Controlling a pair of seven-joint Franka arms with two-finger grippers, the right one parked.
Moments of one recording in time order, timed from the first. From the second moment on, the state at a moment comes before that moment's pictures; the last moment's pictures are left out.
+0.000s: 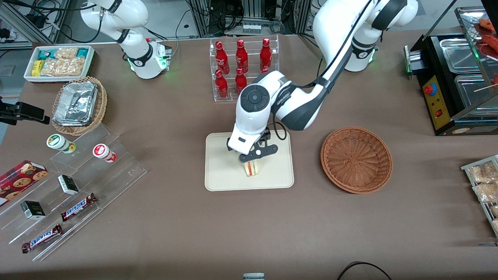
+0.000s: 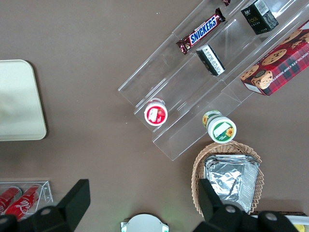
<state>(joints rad) -0.64 0.66 -0.16 -1.25 0.03 1.95 -1.04</state>
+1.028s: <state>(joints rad) -0.26 0.38 -0.15 -1.49 0.08 1.83 -0.51</state>
